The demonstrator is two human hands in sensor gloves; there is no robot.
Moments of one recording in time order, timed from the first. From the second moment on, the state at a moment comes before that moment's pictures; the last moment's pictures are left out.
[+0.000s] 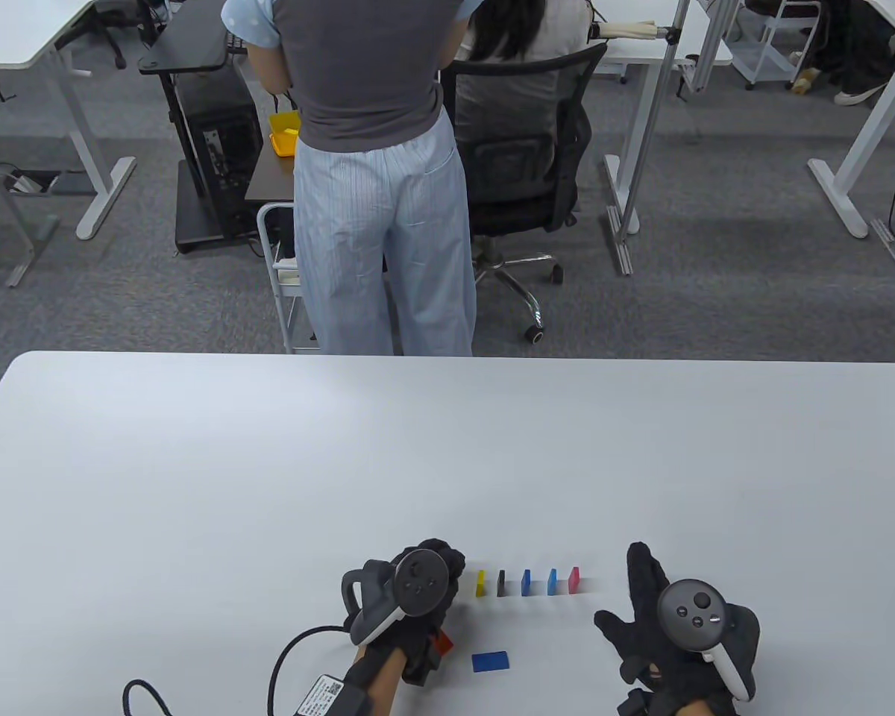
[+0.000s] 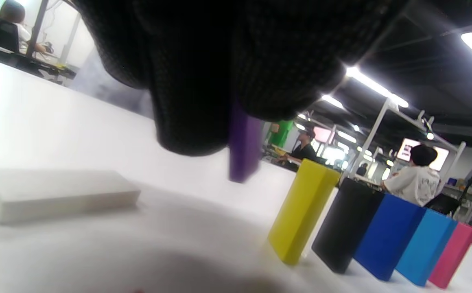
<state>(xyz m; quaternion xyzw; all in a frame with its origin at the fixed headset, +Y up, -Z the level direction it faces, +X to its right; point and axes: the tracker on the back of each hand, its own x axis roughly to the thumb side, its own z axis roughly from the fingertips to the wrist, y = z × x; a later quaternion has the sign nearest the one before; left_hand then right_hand) -0.077 -0.771 -0.323 0.03 -0.13 0.18 0.97 0.236 -0.752 -0.272 -0.01 0.01 0.95 0.30</state>
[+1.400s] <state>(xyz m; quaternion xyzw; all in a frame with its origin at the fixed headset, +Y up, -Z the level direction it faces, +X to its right) -0.075 -0.764 -0.324 0.01 -0.08 0.13 0.99 0.235 -0.755 -0.274 -0.01 0.01 0.96 0.28</state>
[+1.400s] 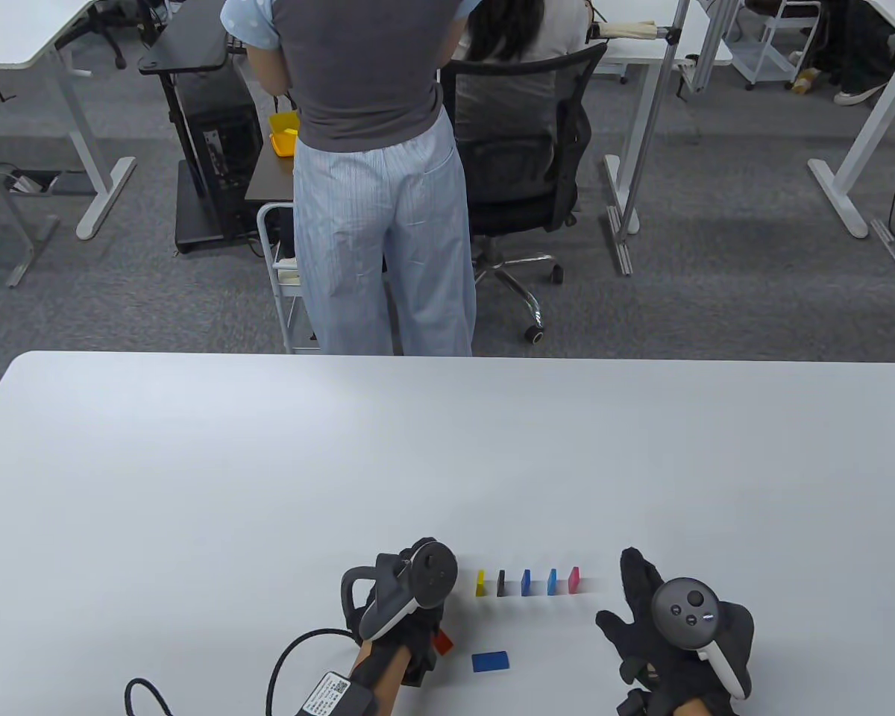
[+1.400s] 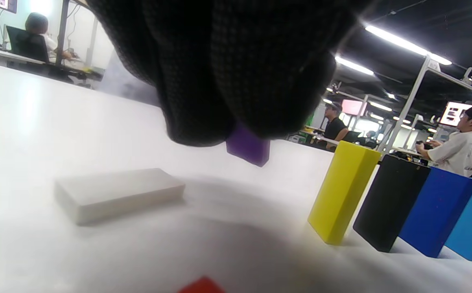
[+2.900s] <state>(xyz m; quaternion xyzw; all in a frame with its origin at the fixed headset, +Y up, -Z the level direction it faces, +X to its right) -0.031 -0.768 -0.340 -0.07 -0.08 0.03 0.99 0.234 -0.759 -0.276 0.00 0.03 0.96 0.28</state>
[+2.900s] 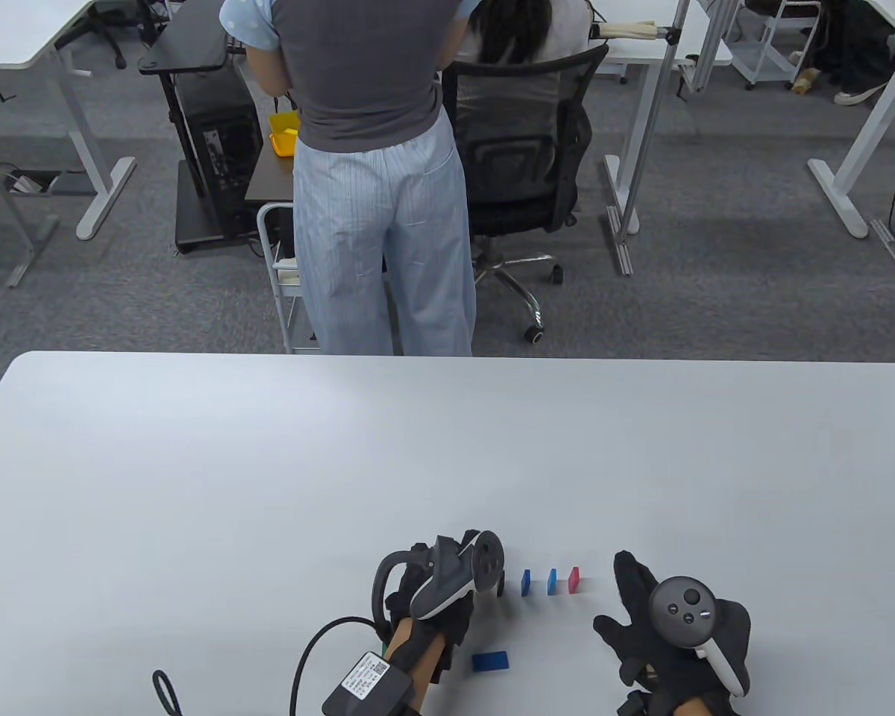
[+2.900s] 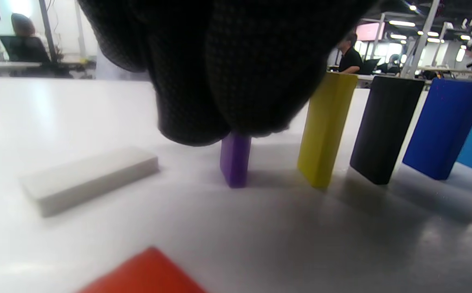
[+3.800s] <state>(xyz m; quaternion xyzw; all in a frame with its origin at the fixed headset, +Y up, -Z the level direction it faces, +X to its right) -0.039 -0.761 -0.338 -0.09 -0.07 0.02 0.99 0.235 -0.760 -0.277 0.00 0.03 0.96 0.29</state>
